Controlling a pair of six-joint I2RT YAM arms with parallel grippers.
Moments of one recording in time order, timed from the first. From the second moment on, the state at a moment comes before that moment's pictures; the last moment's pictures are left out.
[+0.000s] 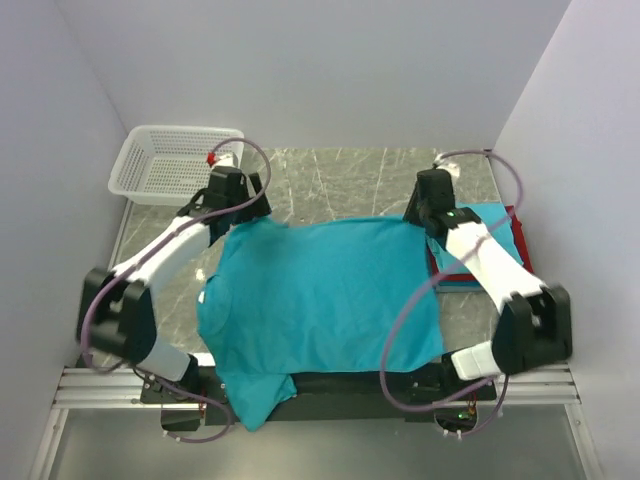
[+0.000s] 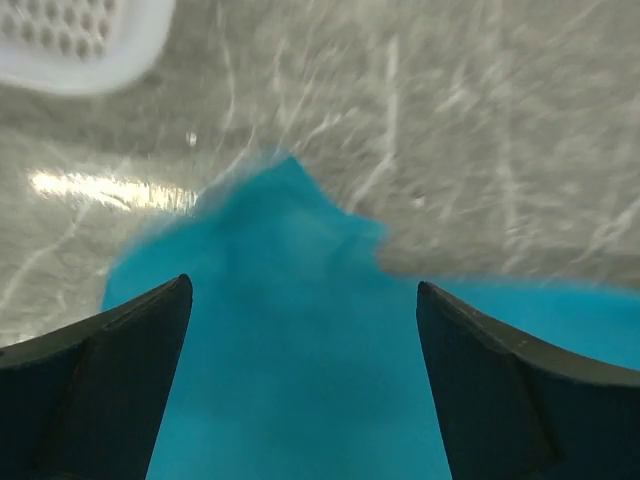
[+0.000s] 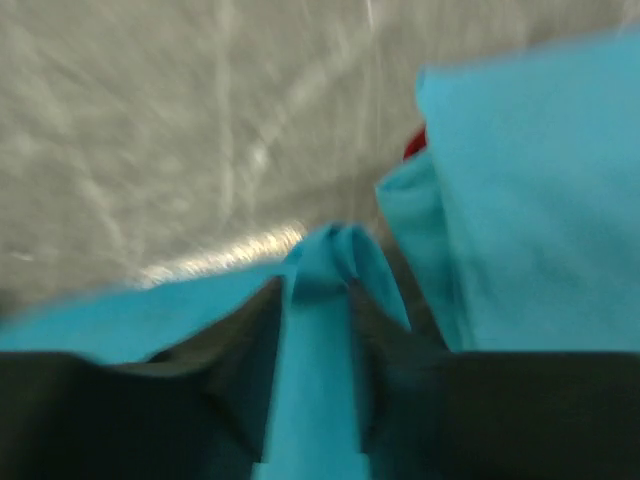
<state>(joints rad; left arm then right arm) -0.35 1.43 1.10 -0.25 -0.19 -0.54 0.26 1.30 1.05 -0.34 0.31 0.45</state>
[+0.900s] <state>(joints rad) -0.33 1.15 0.79 -0.23 -0.08 -0.68 0.40 1.32 1.03 -0.32 0.17 0.46</state>
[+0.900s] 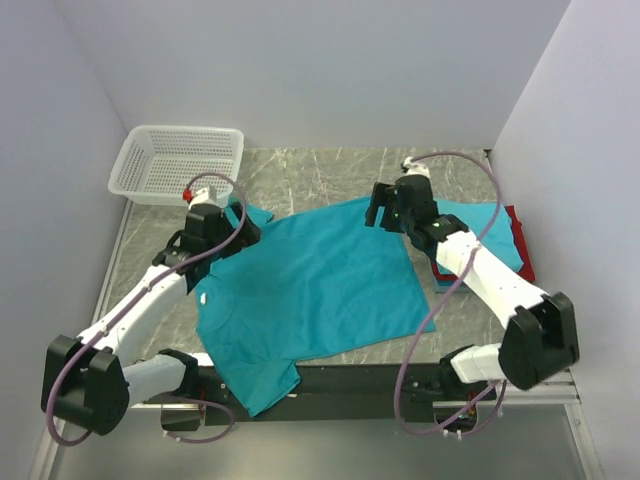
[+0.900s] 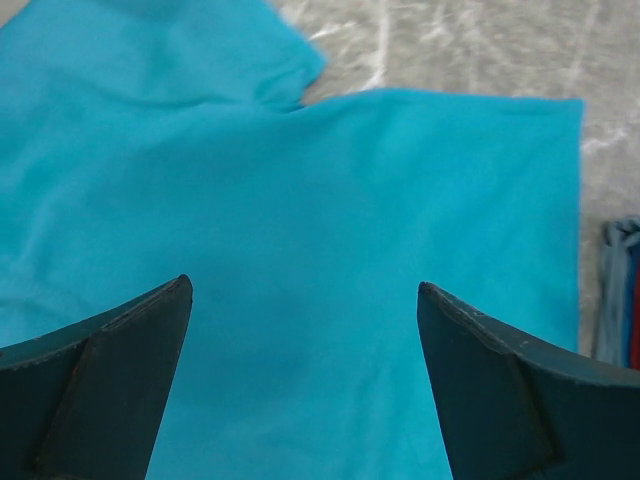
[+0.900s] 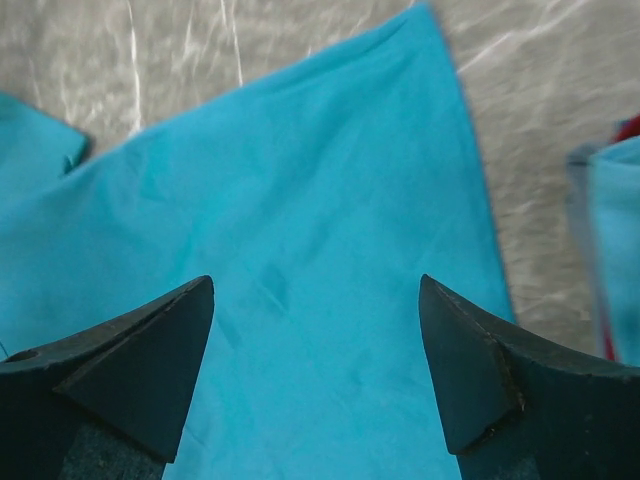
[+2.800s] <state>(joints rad) -0.25 1.62 0.83 0.06 0.01 -0.70 0.43 1.79 1.06 -0.30 0.24 0.59</state>
